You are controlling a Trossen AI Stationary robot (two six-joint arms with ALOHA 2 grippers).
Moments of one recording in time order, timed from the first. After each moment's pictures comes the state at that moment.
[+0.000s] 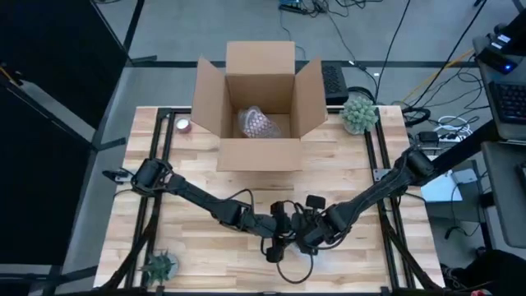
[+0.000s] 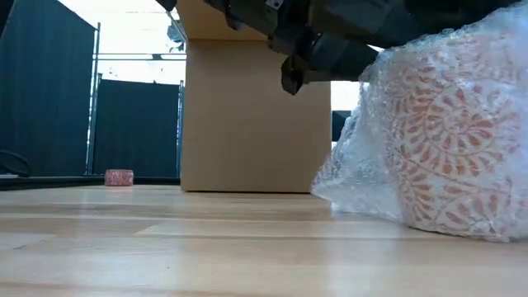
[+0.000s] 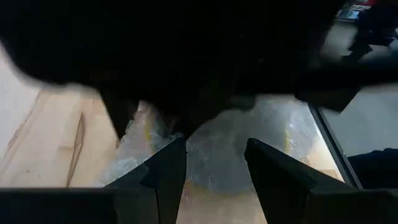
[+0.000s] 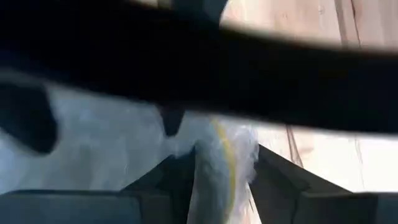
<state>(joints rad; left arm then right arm) -0.36 2.03 1.35 0.17 -0.15 -0.28 0.54 1.79 1.27 -0.83 0.29 0.70</state>
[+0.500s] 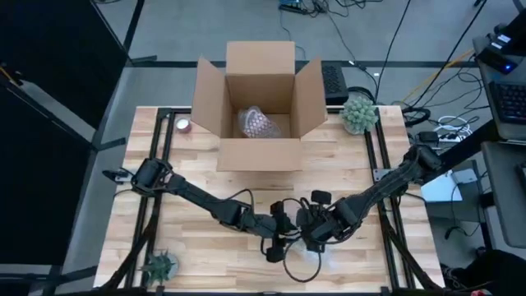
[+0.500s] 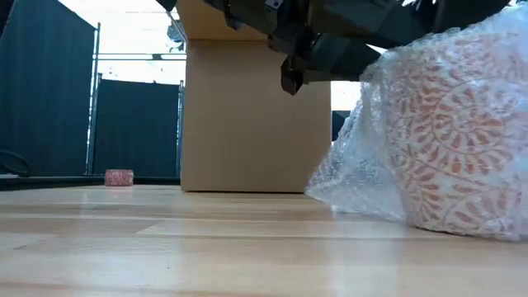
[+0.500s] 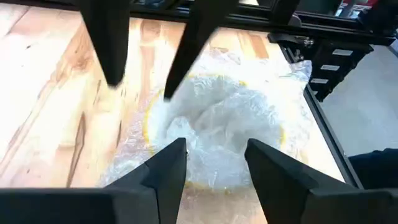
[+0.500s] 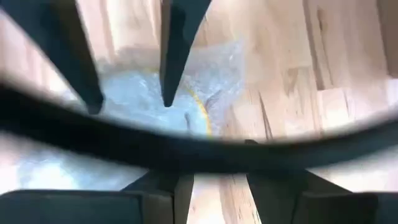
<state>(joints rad) -0.36 2.03 1.35 0.17 -0.15 -0.28 0.55 1.65 1.34 -0.98 0.28 0.68</state>
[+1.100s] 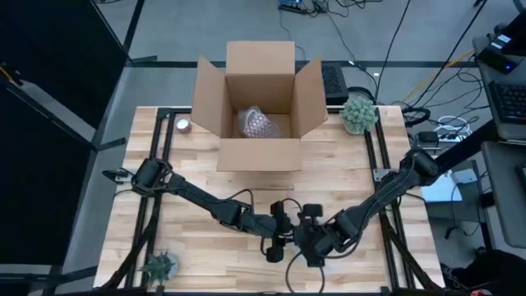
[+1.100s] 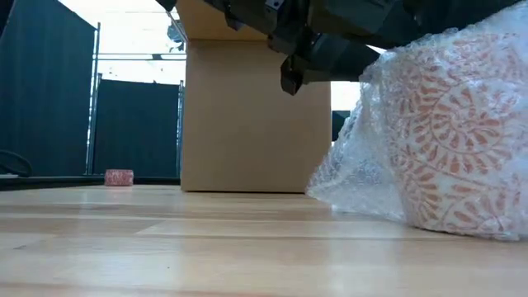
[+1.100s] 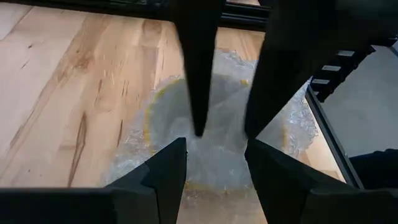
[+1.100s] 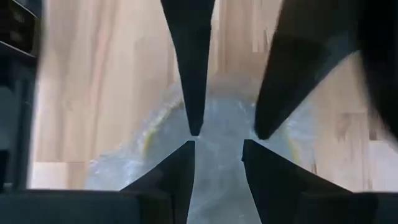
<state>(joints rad) -0.36 2.03 1.35 0.17 -0.16 -0.28 0.62 1.77 1.35 -0.80 0.29 0.54</state>
